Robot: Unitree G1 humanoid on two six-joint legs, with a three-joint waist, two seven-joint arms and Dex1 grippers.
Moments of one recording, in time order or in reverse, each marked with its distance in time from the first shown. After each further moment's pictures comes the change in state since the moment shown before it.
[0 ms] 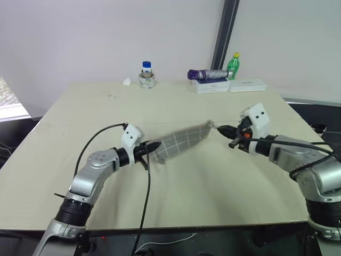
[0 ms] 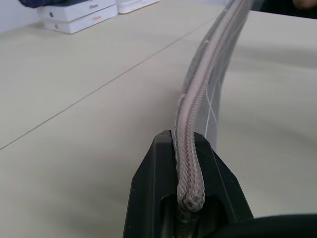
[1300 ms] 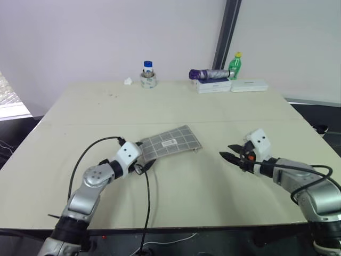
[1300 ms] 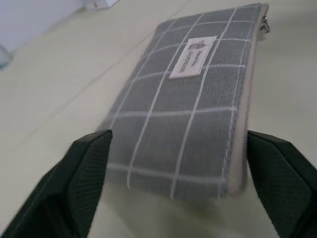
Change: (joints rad) left arm 0.193 0.006 0.041 -0.016 0.246 -0.223 0.035; right arm 0.228 0.005 -0.002 0.105 -0.126 -0.219 0.114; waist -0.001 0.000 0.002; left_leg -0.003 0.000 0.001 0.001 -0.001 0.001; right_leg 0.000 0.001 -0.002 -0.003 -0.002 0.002
